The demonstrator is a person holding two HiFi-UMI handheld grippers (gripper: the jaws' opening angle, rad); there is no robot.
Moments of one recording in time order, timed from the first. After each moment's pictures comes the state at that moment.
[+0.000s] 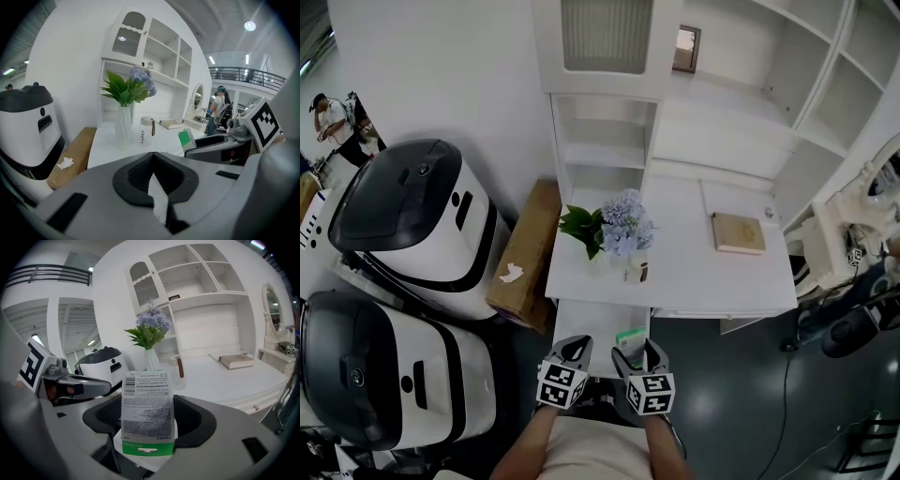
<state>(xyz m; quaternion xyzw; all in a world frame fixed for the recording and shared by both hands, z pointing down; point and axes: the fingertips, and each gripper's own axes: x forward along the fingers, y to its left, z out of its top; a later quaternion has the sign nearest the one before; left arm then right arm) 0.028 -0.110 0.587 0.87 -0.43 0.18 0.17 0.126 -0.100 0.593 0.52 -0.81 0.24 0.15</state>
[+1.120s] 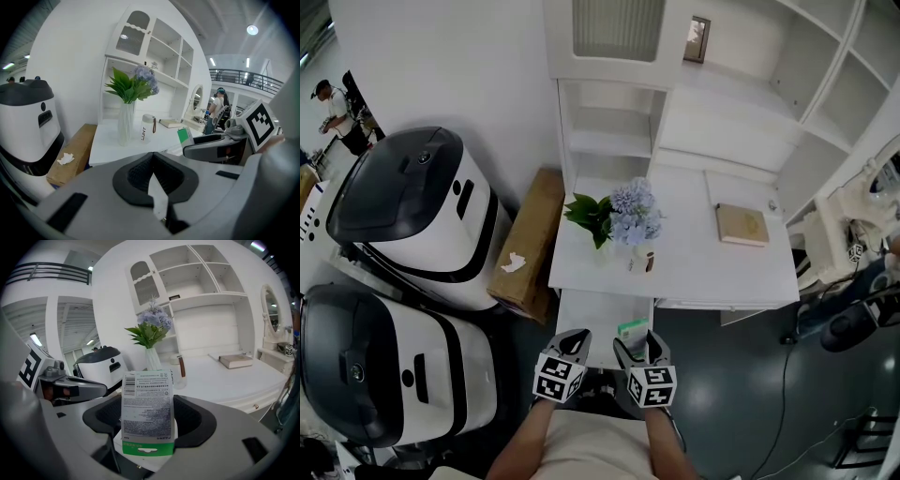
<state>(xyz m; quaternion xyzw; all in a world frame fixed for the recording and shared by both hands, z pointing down) 0.010 -0.104 0.595 0.87 -0.42 0.18 0.19 0.115 -0.101 0.596 0.53 -0.80 0.23 0.15</state>
